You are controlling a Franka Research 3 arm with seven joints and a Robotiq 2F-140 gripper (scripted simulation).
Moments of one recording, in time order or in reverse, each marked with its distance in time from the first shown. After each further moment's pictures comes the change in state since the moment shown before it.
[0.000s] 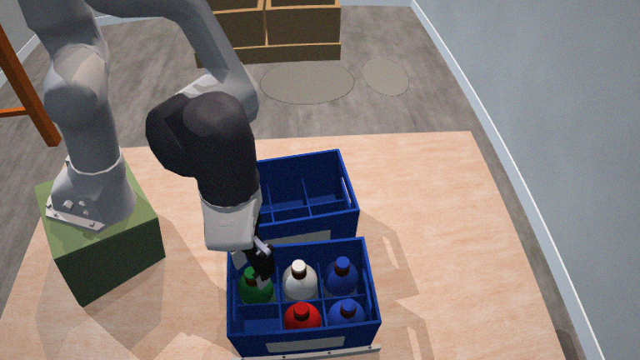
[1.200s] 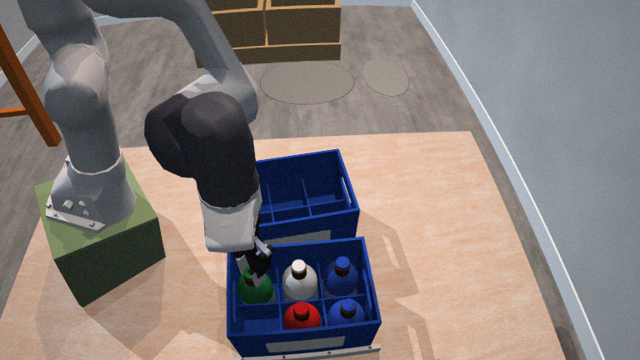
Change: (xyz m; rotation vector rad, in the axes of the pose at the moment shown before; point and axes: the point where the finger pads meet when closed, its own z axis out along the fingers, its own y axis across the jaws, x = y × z) arm 0.001 -0.003 -0.002 0.007 -0.005 -0.024
